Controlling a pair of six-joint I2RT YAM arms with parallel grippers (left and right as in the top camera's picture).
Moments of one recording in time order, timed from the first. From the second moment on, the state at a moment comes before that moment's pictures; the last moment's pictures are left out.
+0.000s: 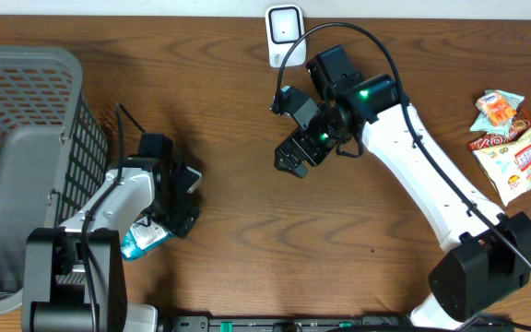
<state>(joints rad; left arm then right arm) -0.05 1.62 0.81 -0.81 0.02 0.47 0.48 1.79 1.63 -1.10 -0.37 -0.31</state>
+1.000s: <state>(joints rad) -0.05 1.62 0.81 -0.80 0.00 0.51 0.48 1.79 1.63 -1.10 -0.36 -0.31</state>
